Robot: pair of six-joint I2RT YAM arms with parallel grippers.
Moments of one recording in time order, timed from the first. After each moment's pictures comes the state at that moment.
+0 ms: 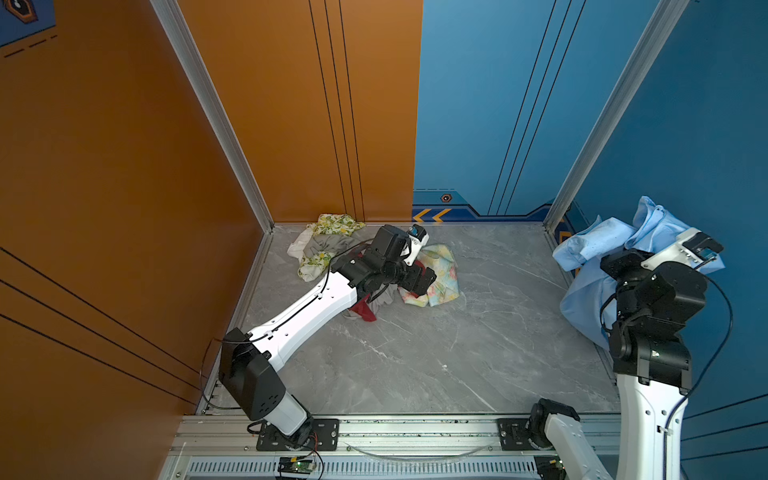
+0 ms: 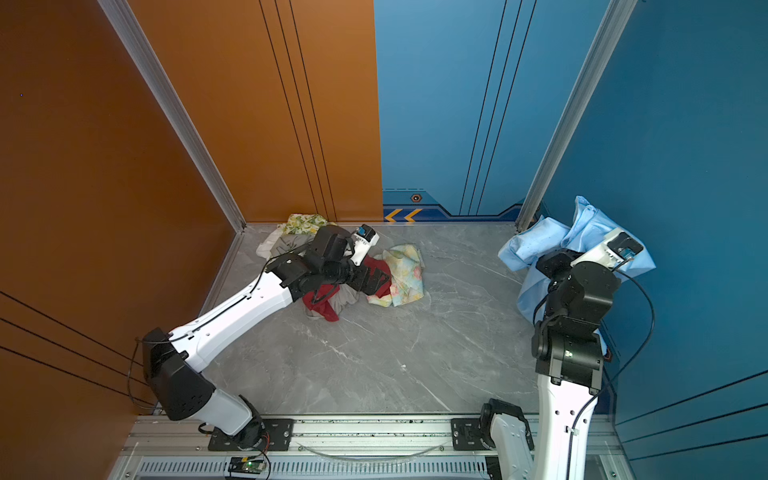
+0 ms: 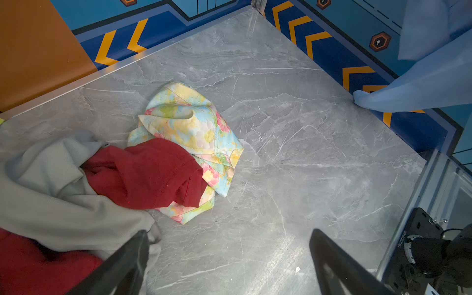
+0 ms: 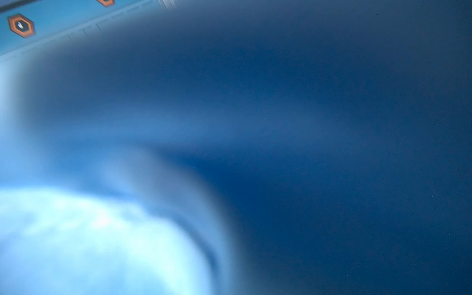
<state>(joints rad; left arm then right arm) -0.70 1.57 1.49 -0.61 0.12 -0.11 -0.29 0.79 1.15 -0.41 0.17 0.45</state>
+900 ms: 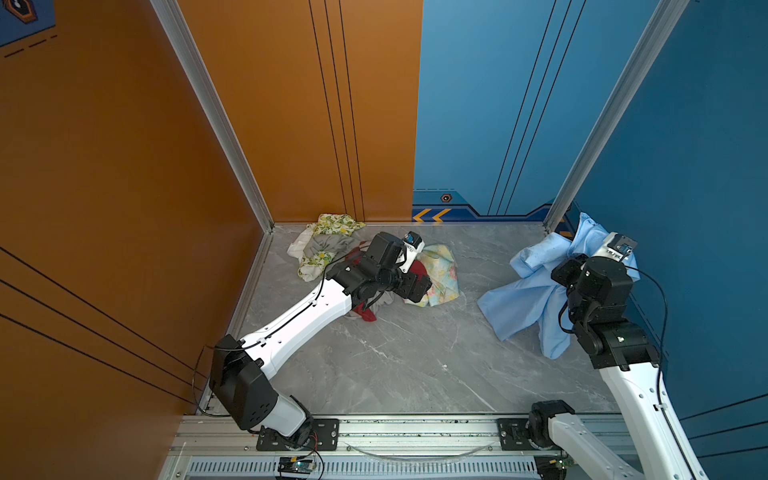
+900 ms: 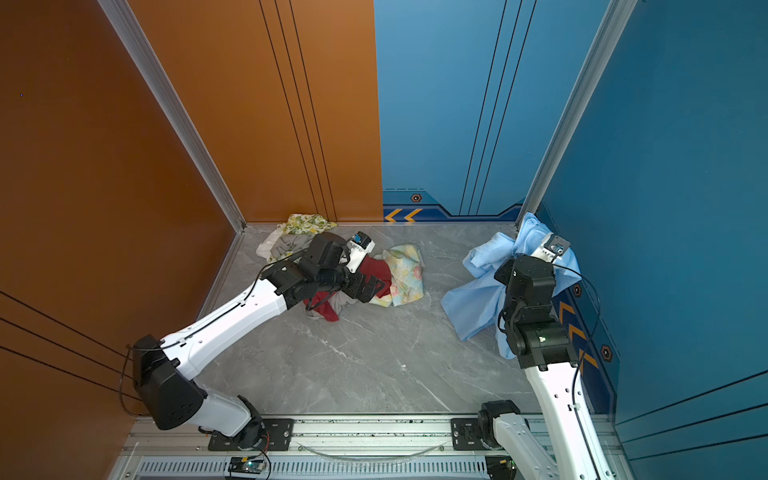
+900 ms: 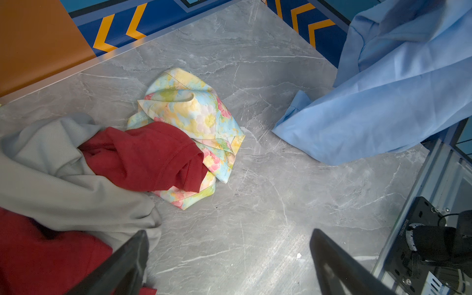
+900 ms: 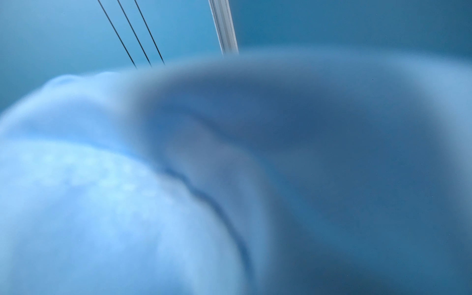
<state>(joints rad) -0.69 1.51 1.41 -0.60 0.12 -0.11 0.08 0.81 1.06 -0.50 0.52 0.40</state>
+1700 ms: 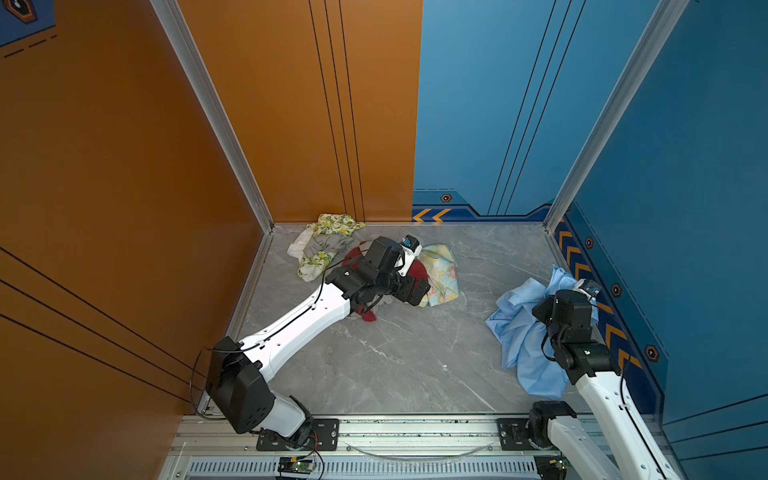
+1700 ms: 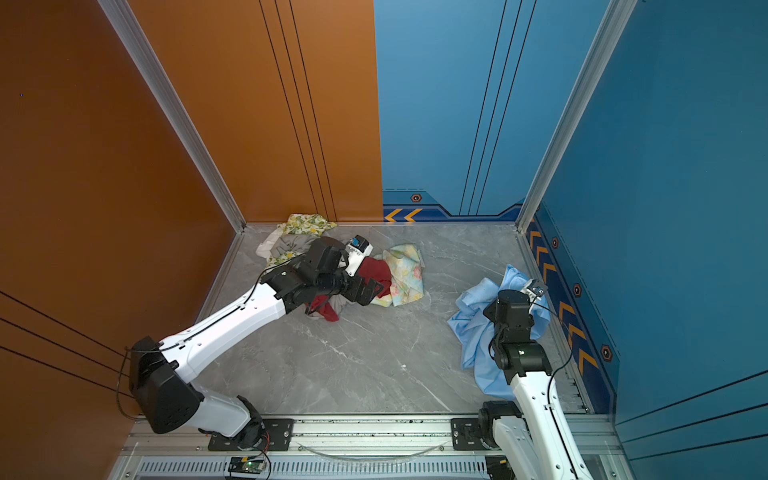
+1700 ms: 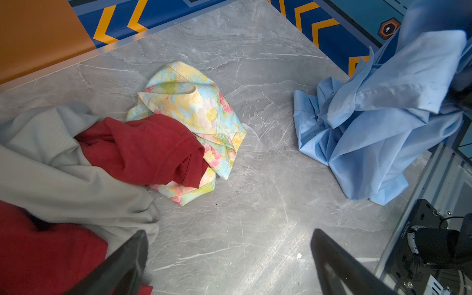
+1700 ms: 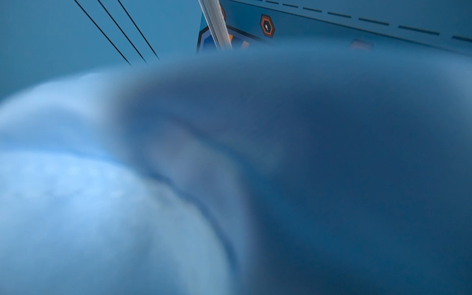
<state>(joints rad) -0.69 1.48 1.34 -0.56 0.11 -0.14 0.03 0.73 0.59 -0.43 0.38 0.63</state>
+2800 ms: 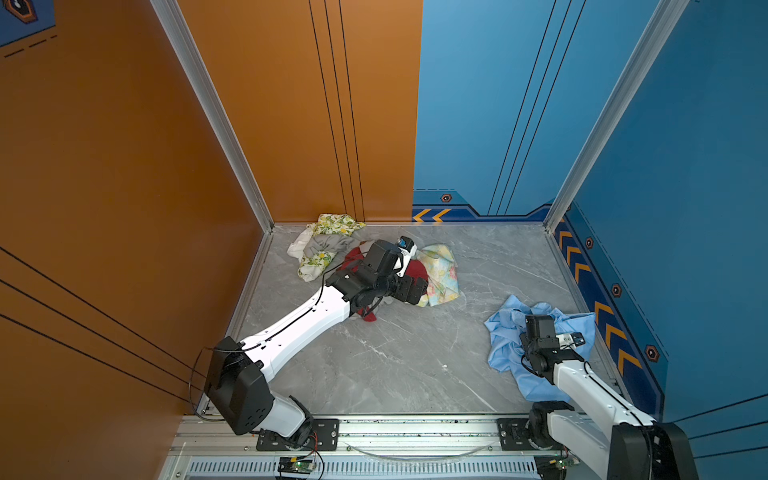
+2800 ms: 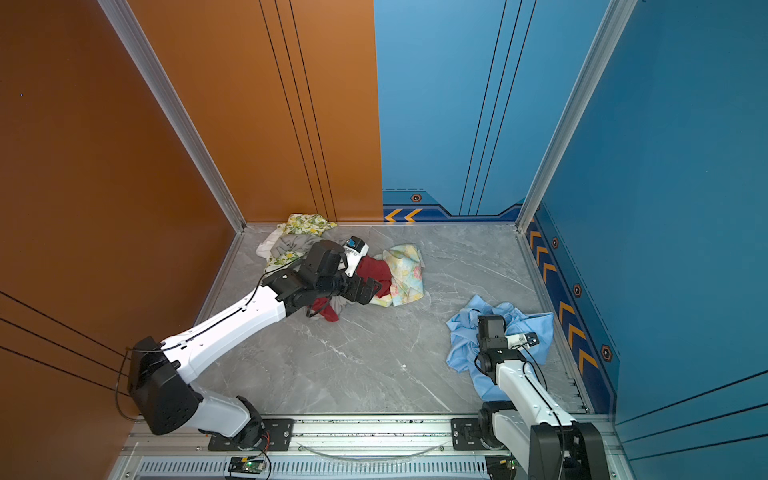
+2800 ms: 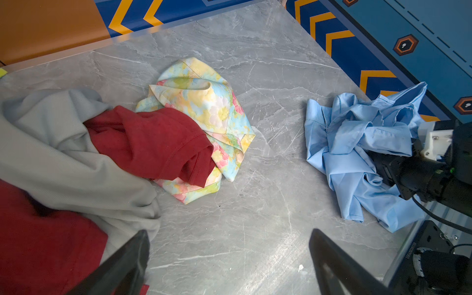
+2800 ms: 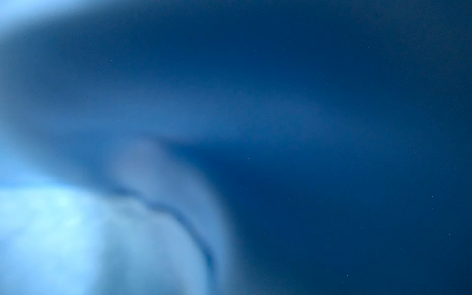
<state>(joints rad) -0.68 1.47 1.29 -0.50 0.08 -0.21 0.04 1.04 0.32 -0.29 0.38 1.31</state>
